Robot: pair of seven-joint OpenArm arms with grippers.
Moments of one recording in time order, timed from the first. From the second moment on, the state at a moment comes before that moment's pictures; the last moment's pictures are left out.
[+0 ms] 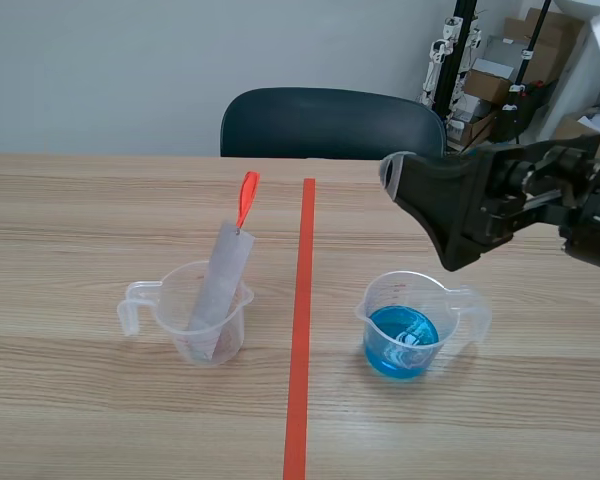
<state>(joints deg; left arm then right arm) 27.3 -15.6 -10.4 33.9 18.1 -17.2 -85.8 -19.9 45.3 -8.1 113.6 51.2 16.0 -2.7</state>
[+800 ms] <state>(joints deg) 15.7 -15.6 -10.4 33.4 23.1 -23.5 -89.0 -3.6 33.1 -24.8 103.1 50.5 8.6 -10.0</state>
